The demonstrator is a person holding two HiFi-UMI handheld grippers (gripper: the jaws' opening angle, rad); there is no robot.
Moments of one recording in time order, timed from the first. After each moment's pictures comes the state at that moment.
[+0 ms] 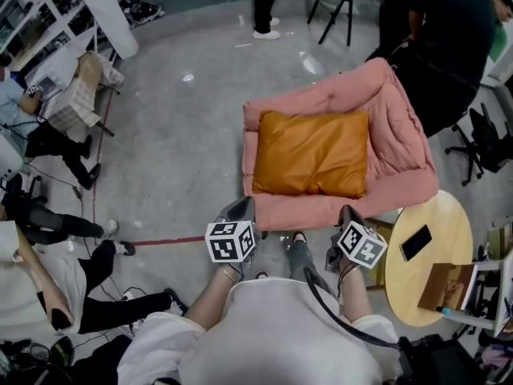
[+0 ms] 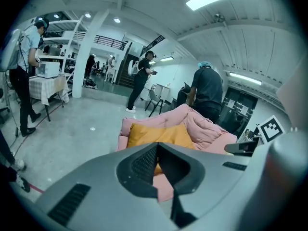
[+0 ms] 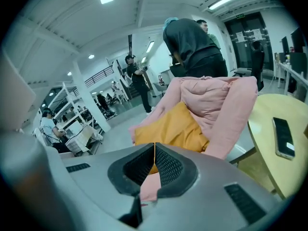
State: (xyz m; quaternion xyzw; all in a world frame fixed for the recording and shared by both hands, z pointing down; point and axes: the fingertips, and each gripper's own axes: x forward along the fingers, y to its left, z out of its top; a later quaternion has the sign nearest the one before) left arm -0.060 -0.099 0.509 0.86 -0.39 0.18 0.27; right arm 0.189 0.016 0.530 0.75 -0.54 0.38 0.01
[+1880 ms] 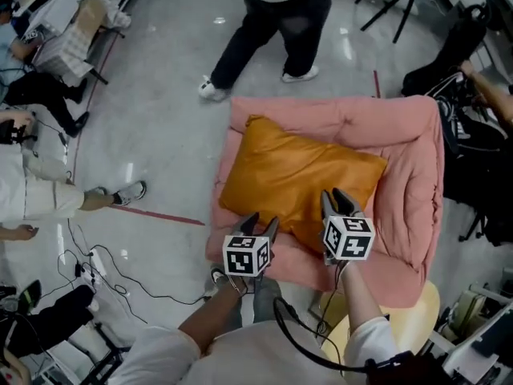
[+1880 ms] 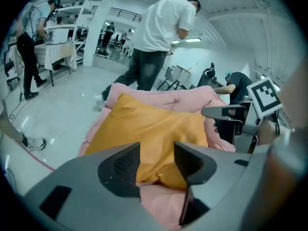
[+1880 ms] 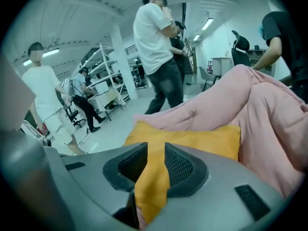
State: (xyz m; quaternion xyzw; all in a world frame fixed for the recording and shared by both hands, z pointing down) left arm 0.137 -0.189 0.651 0.77 -0.43 0.24 0.42; right arm 0.297 -0.243 0.609 0.58 -0.72 0.32 0.22
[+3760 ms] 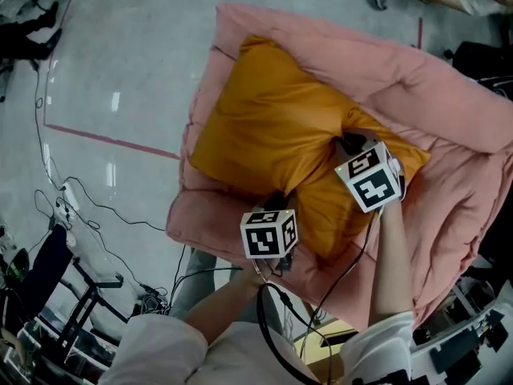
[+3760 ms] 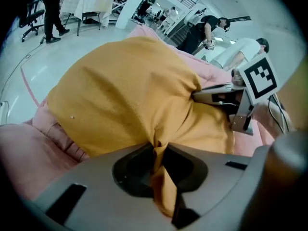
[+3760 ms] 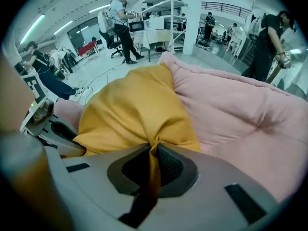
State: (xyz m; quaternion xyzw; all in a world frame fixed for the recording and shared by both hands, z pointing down) left arm 0.220 -0.185 0.818 0.62 -0.45 0.22 0.60; right arm 0.300 -0.324 0.795 0.25 -0.77 0.20 0.55
